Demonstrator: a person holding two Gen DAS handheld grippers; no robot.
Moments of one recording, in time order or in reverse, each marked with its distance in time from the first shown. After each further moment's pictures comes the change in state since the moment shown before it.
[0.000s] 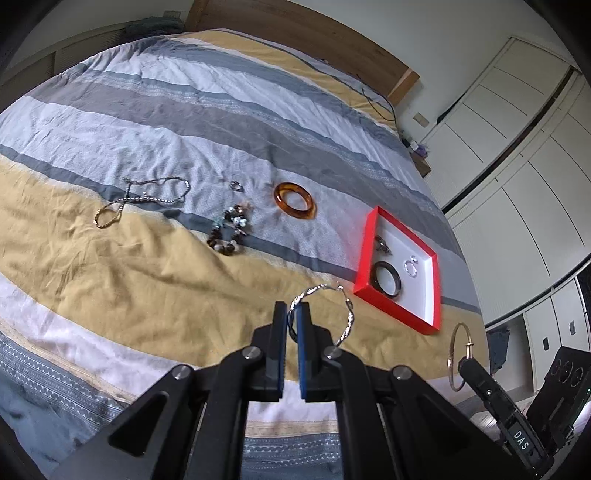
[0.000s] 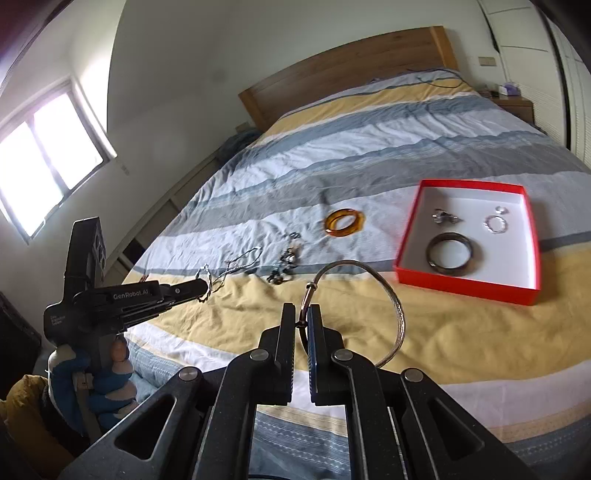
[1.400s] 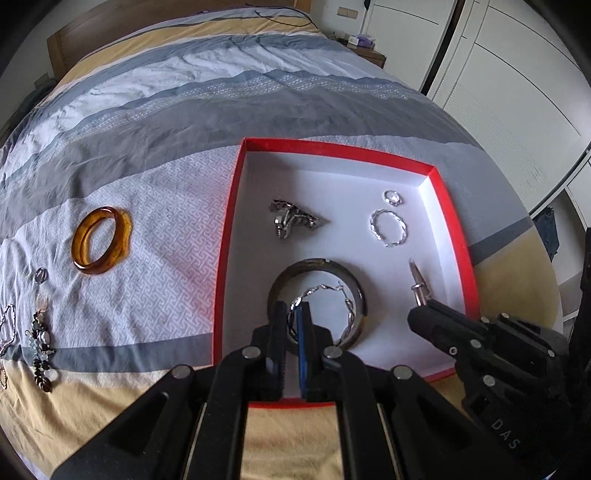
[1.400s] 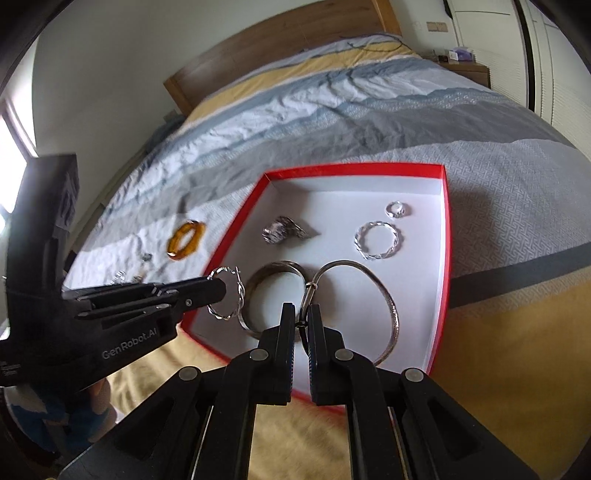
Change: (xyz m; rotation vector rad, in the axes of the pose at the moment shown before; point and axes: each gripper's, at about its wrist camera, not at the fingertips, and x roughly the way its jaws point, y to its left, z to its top) left arm 0.251 -0.197 0.021 0.467 0.224 0.110; right arm 0.099 -0.203 0.067 0.074 0.132 -0.191
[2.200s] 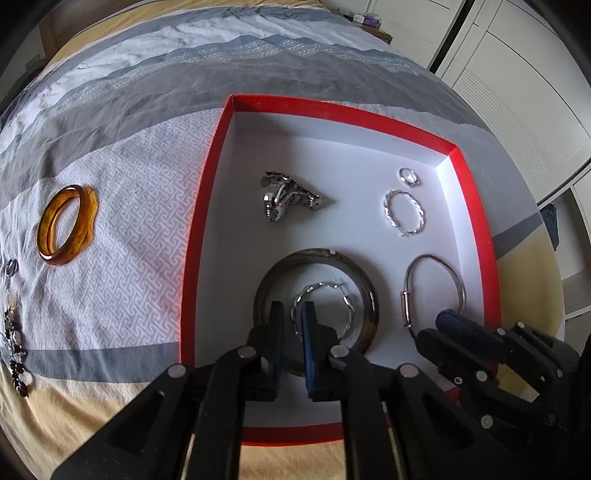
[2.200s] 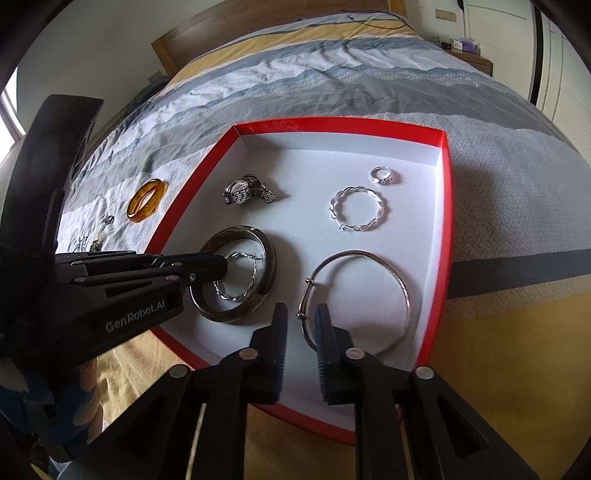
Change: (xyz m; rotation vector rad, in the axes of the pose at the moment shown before) left arm 0.039 0.009 0.009 -0.035 0.096 -0.025; right arm 0.027 -0.009 -0.005 -0.053 0.106 -0.102
